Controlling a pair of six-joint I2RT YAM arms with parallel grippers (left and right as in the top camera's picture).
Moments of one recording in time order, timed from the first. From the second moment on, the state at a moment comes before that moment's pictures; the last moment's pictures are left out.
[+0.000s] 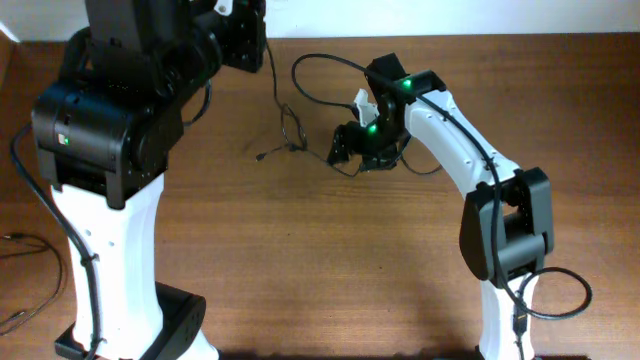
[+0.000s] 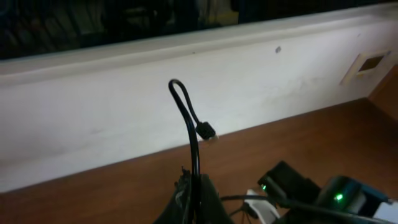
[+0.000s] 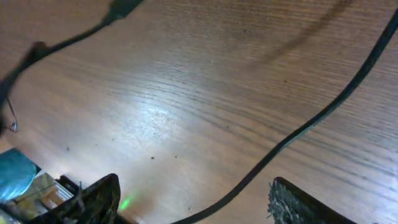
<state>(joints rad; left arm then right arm) -0.34 1.80 2.71 -1.27 -0.01 -0.01 0.37 2.18 1.85 -1.11 -0.53 0.33</state>
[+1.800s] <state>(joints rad) 0.06 1.83 2.05 -1.14 0.33 -0.05 0.16 2.01 2.02 -1.44 -0.37 0.19</state>
